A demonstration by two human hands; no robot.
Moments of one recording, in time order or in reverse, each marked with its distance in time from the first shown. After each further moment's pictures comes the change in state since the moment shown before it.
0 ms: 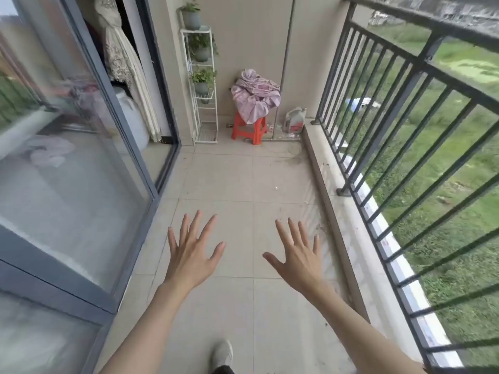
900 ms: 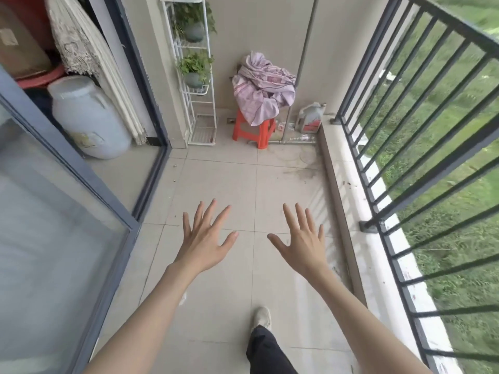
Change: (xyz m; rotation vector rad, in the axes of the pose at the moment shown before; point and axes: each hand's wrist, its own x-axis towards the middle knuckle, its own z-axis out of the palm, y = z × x) left_hand 0.458 -0.006 0.027 -0.018 -0.161 -0.002; right_hand 0.459 0.044 -0.044 0.065 -0.003 0.061
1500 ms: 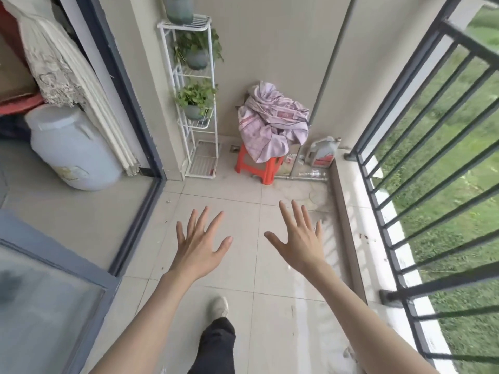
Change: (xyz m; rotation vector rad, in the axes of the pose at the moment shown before) left_hand 0.309 -0.040 -0.049 -0.053 0.031 -0.088; right_hand 0.339 -0.025 -0.043 -0.039 -0.014 -0.079
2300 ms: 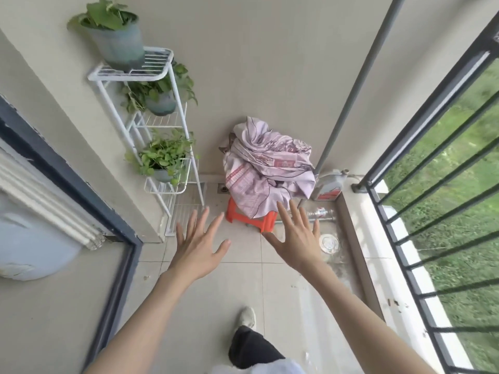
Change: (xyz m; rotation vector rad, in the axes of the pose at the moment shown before) left_hand 0.473 -0.018 -0.075 0.101 -0.101 0.100; right_hand 0.454 -0.003 -0.045 0.046 0.034 0.087
